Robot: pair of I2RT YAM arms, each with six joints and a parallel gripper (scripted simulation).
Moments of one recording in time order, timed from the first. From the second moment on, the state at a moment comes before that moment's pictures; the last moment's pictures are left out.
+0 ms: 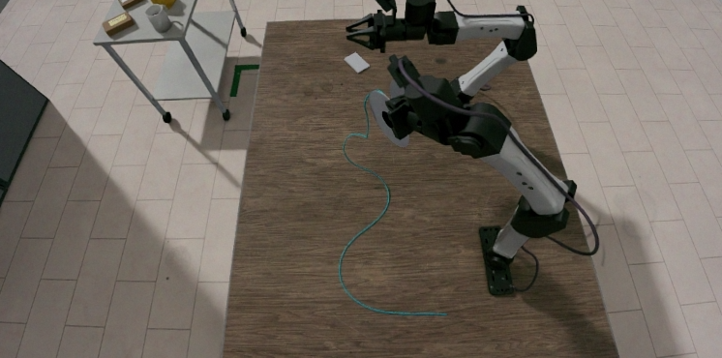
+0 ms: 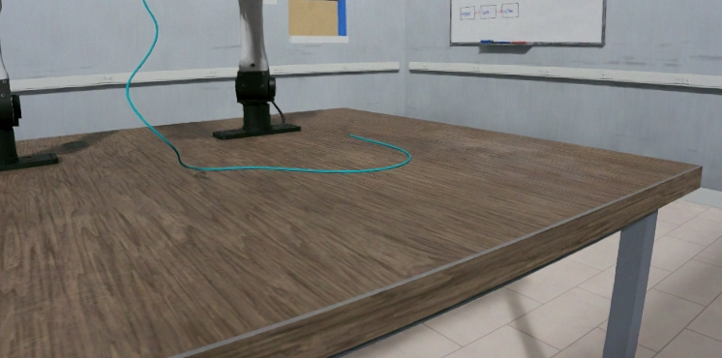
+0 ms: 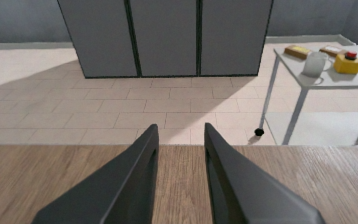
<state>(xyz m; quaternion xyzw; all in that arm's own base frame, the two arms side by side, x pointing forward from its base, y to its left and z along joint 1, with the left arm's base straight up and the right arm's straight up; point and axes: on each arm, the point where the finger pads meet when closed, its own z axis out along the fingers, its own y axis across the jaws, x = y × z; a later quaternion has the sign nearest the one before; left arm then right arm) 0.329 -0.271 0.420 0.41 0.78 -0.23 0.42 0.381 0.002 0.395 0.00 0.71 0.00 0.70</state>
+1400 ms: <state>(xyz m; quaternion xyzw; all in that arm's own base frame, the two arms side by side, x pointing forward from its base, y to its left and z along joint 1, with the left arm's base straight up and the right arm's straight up) 0.330 -0.273 0.420 0.41 0.78 -0.23 0.42 0.381 0.002 0.395 0.00 0.71 0.00 0.70</state>
